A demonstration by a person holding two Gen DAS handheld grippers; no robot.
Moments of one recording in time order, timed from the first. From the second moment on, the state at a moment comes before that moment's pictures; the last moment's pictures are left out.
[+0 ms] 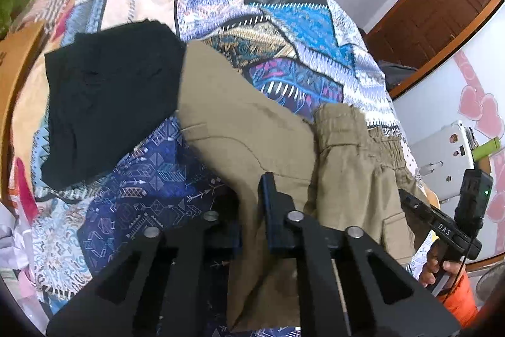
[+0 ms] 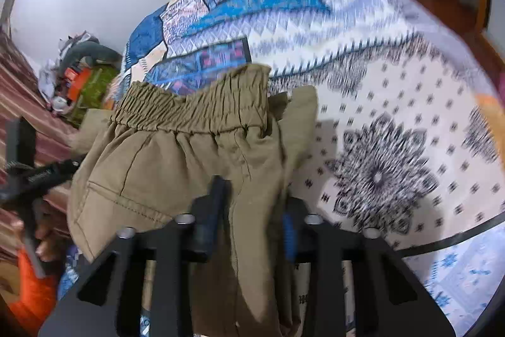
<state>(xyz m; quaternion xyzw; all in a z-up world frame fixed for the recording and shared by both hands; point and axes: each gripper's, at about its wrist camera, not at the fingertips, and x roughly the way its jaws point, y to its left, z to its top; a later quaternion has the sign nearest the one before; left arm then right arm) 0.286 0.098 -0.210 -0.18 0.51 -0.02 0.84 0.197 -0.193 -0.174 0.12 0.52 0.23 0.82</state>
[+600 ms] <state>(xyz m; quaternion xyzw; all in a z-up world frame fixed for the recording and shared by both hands) 0.248 0.141 -0.118 -0.17 0.40 0.03 0.90 0.206 -0.124 -0.077 0.07 0.41 0.28 0.87</state>
